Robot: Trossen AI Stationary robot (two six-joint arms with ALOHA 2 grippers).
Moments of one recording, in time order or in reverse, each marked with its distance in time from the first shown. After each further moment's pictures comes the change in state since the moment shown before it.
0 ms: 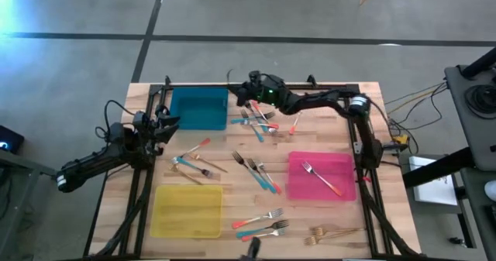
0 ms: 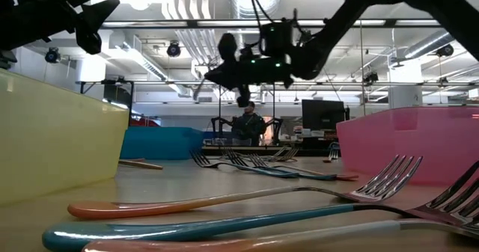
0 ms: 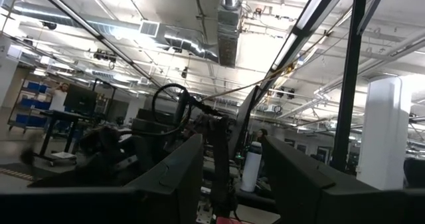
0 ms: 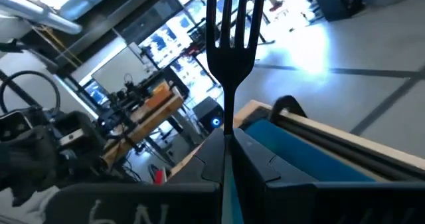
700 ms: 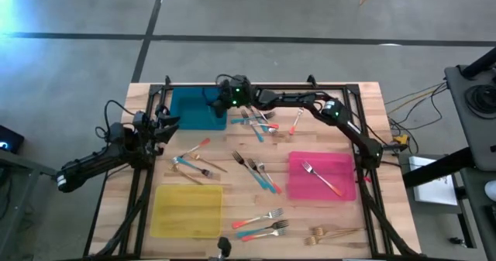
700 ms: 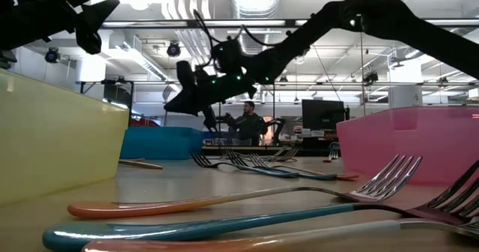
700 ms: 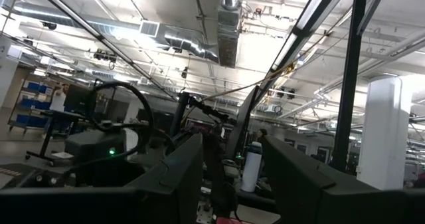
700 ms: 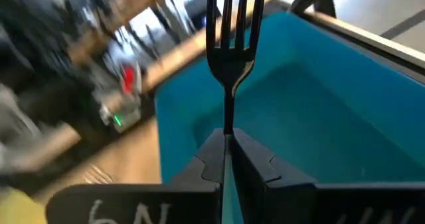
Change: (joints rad) left arm 0.000 0.000 0.000 0.000 0.000 0.000; right arm 0.050 0.317 0.575 -0.649 -0.169 -0.226
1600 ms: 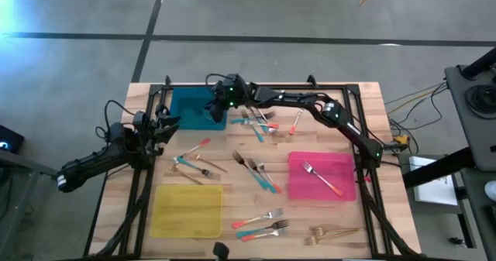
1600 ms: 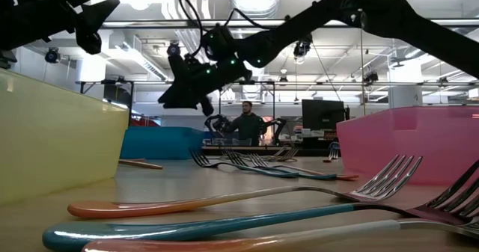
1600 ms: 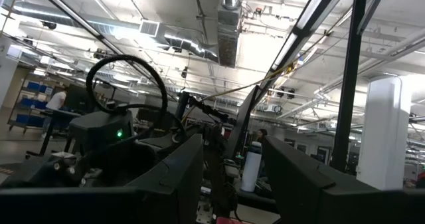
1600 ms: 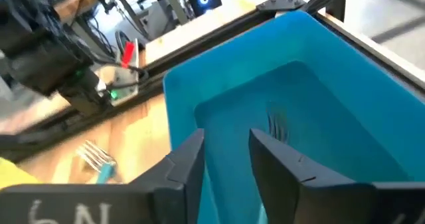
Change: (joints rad) left arm 0.000 0.000 0.000 -0.001 0.000 0.000; right arm 0.033 -0.018 0.117 -0.225 0.029 -0.128
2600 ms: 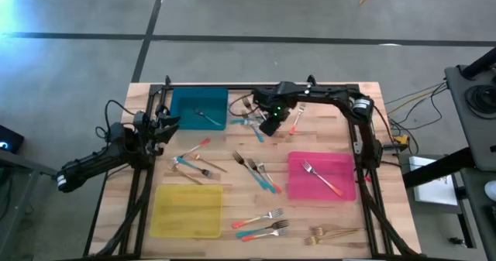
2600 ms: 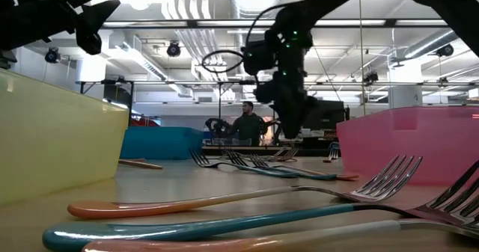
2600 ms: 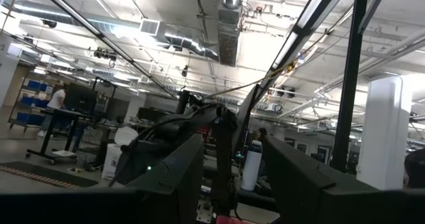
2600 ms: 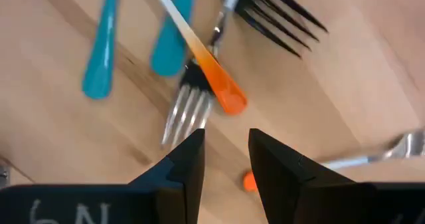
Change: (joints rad) left arm 0.000 0.000 0.000 -0.005 0.000 0.000; right arm -0.028 -0.386 -0.436 -1.029 0.294 0.010
